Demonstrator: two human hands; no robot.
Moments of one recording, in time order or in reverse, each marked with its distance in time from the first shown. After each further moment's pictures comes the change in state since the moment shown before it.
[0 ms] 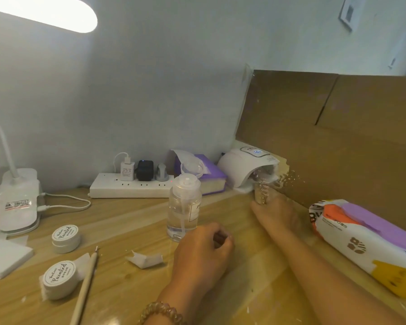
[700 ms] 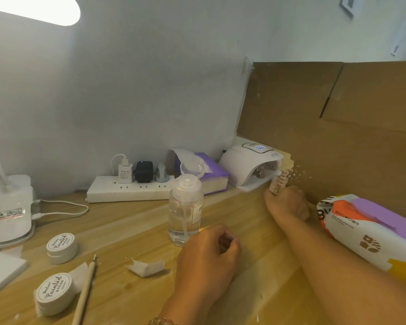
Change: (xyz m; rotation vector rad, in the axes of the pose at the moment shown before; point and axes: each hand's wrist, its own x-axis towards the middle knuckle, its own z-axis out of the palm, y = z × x) left_hand -0.002 0.001 0.001 -0.005 0.015 0.009; right_hand 0.035 -0.001 0.012 -0.044 0.123 0.186
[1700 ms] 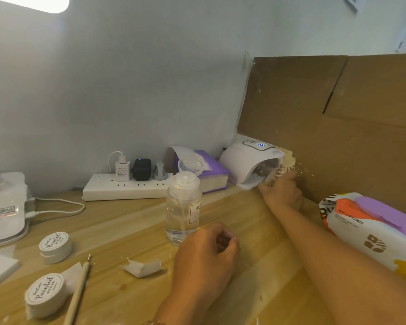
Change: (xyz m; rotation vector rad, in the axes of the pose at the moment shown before) left_hand 0.002 -0.003 0.000 -0.014 -0.006 -0.007; right_hand 0.019 -0.011 0.016 0.089 0.028 -0.106
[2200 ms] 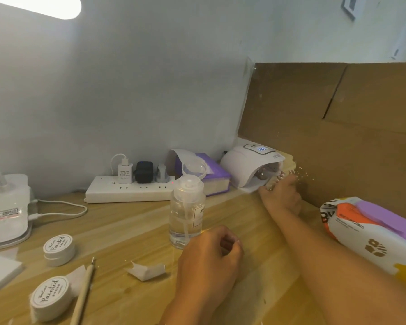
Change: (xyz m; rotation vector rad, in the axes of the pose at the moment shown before) left_hand -0.001 0.002 0.000 0.007 0.002 0.001; right_hand -0.003 0.000 0.002 0.004 0.021 0.005
